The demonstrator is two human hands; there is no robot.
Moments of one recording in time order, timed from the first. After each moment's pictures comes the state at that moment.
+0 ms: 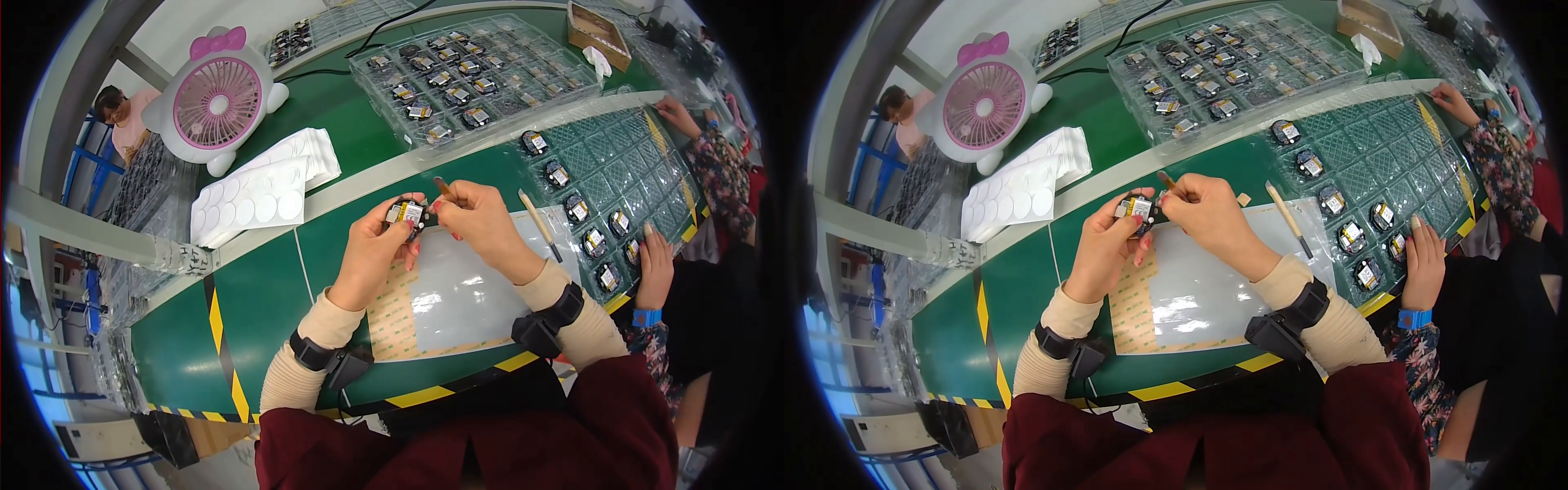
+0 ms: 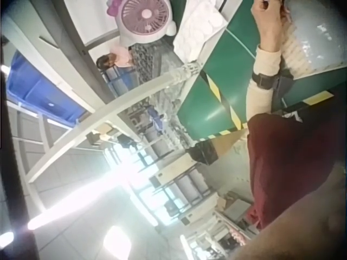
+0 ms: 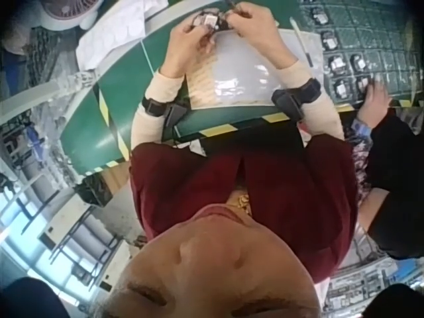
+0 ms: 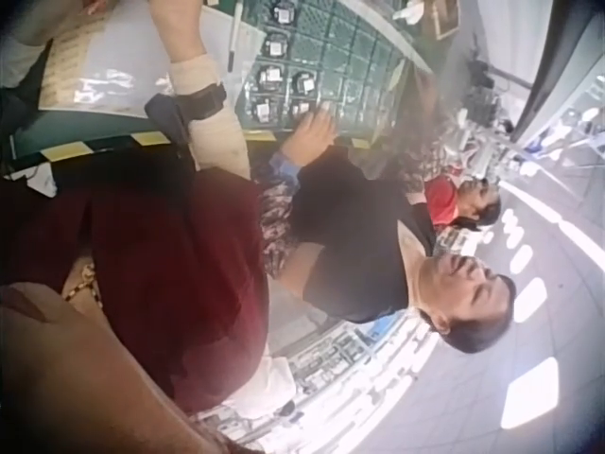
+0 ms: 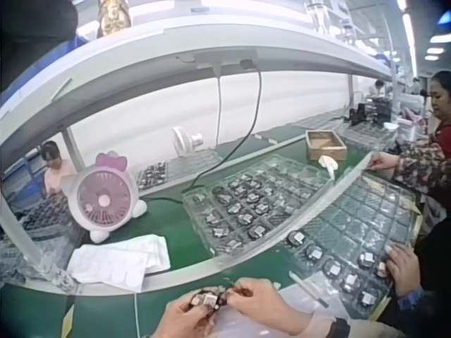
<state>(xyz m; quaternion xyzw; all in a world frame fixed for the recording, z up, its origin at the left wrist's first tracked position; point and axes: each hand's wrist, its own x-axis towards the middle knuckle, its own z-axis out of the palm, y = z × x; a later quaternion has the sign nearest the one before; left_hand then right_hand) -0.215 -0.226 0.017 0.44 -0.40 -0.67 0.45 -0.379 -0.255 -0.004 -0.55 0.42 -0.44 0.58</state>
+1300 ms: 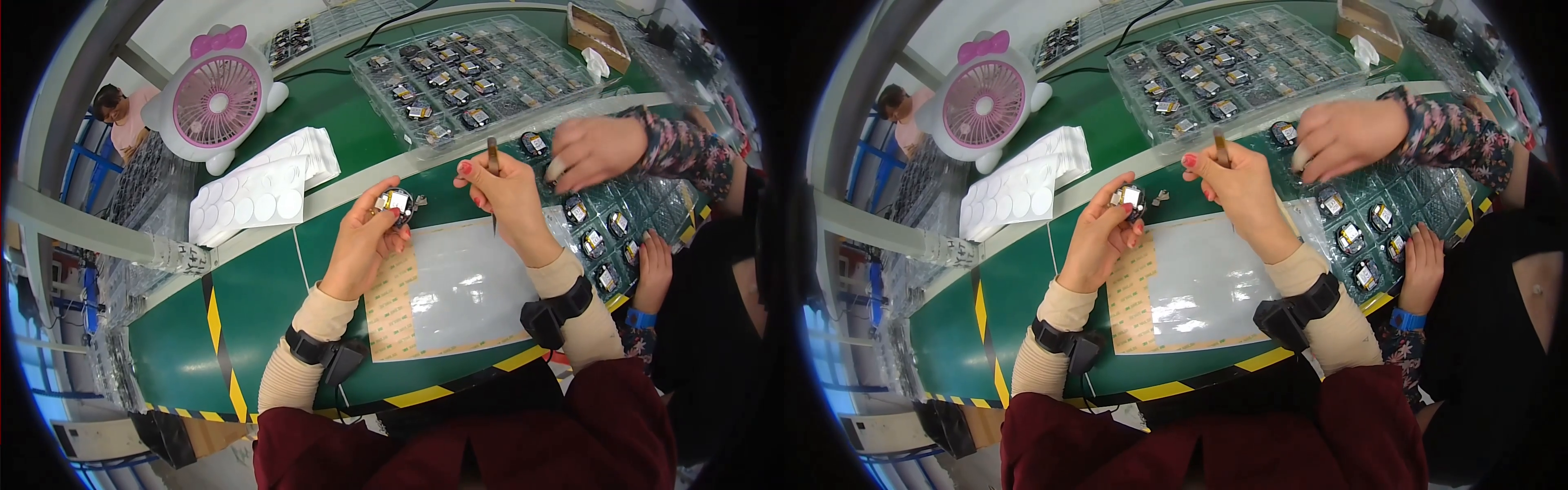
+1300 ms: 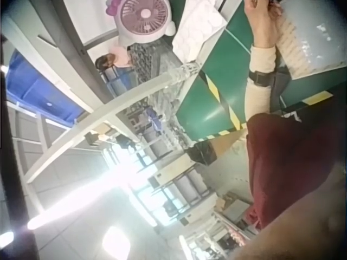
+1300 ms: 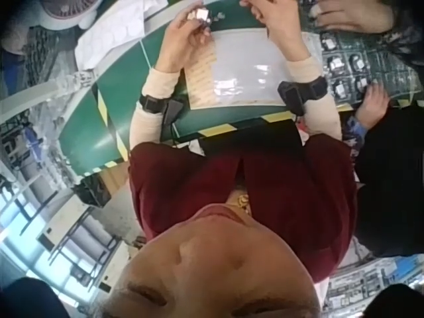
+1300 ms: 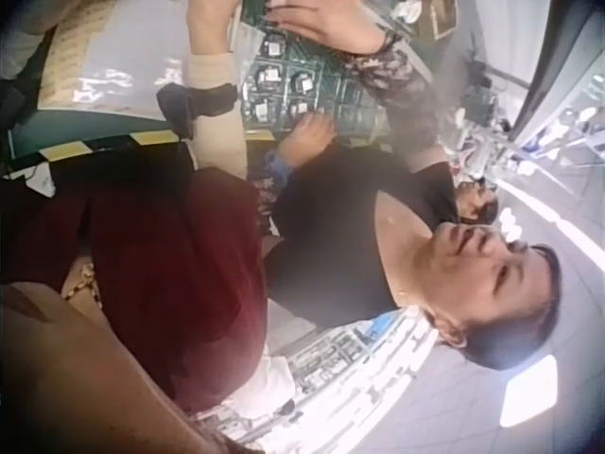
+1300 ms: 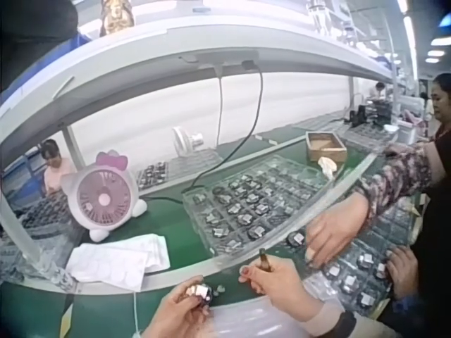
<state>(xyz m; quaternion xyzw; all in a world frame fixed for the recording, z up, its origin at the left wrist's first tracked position) -0.202 -0.237 0.010 0.40 -0.35 -0.71 0.47 -0.400 -0.273 0.009 -0.48 0.43 -0.52 0.57</state>
